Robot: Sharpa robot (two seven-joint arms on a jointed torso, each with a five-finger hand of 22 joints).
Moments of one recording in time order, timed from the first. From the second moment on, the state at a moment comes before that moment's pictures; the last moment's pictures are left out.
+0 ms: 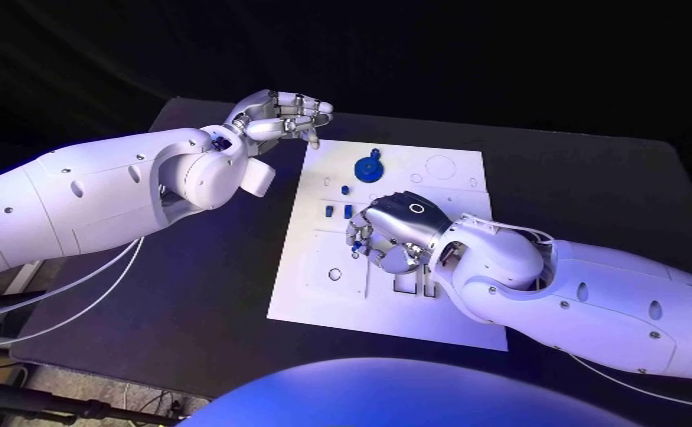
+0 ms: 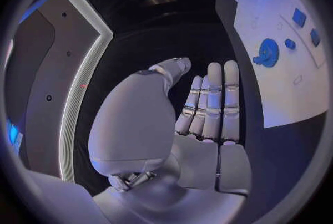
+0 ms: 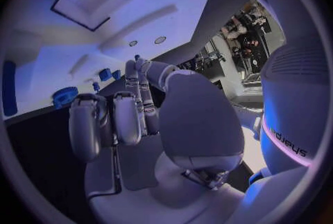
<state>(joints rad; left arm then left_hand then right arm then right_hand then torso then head) 1.19 -0.93 -0.04 1.49 -0.14 -0.16 0.32 1.43 -0.24 0.48 0.10 0.33 0.82 0.21 0.28 0.22 0.75 0.16 0.53 0.11 0.95 0.08 0.99 0.41 0.17 0.87 0.17 0.80 0.78 1.07 -0.67 -0.15 1.71 -1.74 -0.37 -0.12 1.36 -0.16 0.67 0.00 0.10 1.03 0.13 0.34 0.36 1.26 0.06 0.17 0.20 1.47 -0.02 1.36 1.24 0.05 1.47 0.09 1.43 1.31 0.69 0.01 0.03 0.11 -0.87</state>
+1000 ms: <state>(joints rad) 1.19 -0.93 -0.04 1.49 -0.13 -0.16 0.32 1.43 -0.24 0.48 0.10 0.33 0.82 0.21 0.28 0.22 0.75 0.16 0.53 0.11 0.95 0.08 0.99 0.41 0.17 0.87 0.17 0.80 0.78 1.06 -0.66 -0.15 1.69 -1.74 -0.35 -0.12 1.36 -0.16 0.67 0.00 0.10 1.03 0.12 0.33 0.36 1.26 0.06 0.16 0.20 1.47 -0.02 1.36 1.24 0.05 1.47 0.09 1.43 1.31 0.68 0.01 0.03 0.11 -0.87</state>
